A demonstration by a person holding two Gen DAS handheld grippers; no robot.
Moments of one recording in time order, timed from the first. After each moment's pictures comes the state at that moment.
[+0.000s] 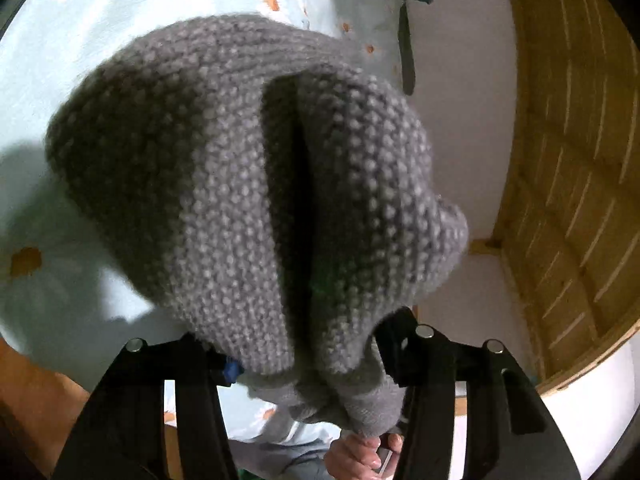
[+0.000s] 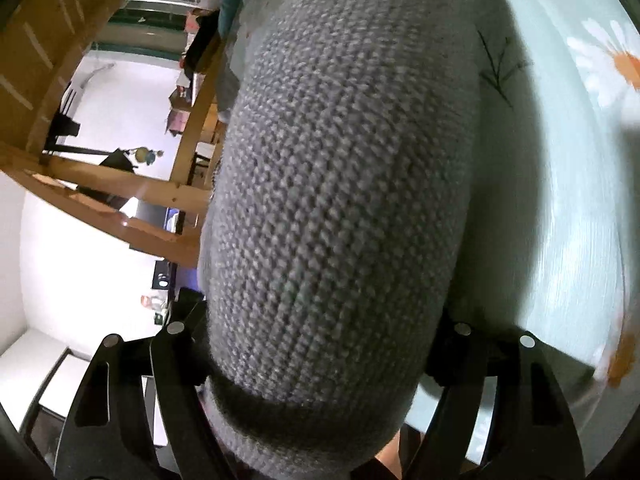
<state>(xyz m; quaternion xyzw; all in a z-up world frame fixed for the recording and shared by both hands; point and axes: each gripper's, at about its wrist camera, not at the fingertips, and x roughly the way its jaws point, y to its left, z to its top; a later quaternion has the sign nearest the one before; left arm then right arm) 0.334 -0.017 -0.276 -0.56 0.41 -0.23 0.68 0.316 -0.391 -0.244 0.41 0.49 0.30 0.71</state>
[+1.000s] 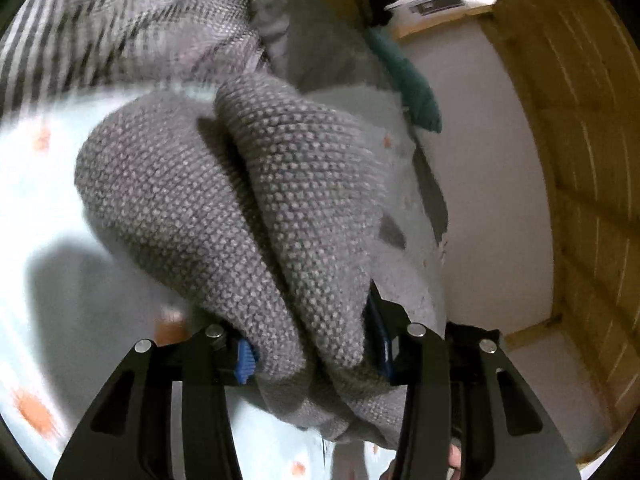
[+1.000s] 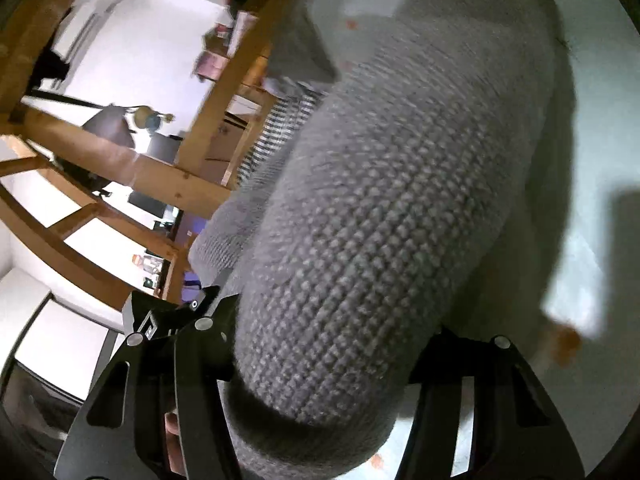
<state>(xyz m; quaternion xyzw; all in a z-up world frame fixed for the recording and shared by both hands) 0.481 0.168 -0.167 -0.48 0.29 -0.06 0.83 0.581 -0.109 -0.168 0.29 0.49 0.40 0.72</state>
